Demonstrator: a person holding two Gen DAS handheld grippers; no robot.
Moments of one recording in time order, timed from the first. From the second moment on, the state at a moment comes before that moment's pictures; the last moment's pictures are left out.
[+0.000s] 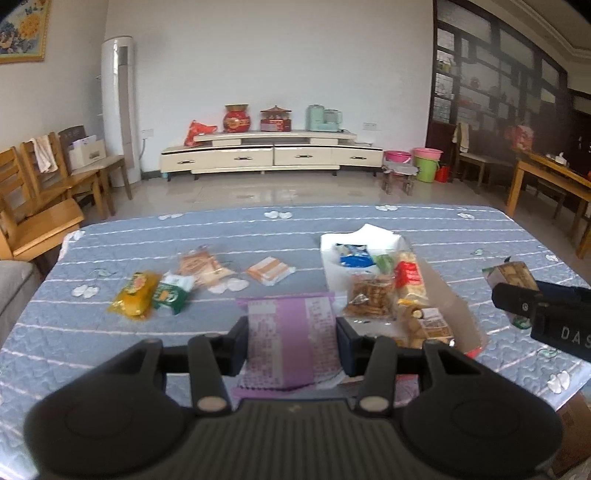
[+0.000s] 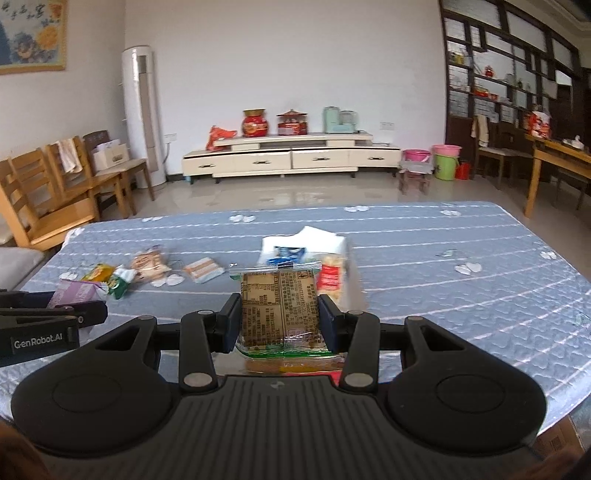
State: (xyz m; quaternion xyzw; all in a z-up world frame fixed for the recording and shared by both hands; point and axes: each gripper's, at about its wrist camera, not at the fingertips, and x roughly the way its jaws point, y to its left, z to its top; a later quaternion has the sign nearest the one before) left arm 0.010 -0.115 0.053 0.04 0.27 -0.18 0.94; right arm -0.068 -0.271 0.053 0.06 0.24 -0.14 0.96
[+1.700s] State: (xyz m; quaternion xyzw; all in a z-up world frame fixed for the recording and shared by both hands) left arm 0.054 -0.207 0.019 0.07 0.30 -0.24 0.92; right arm -0.054 -0.314 0.035 0.10 0.28 -0.16 0.94
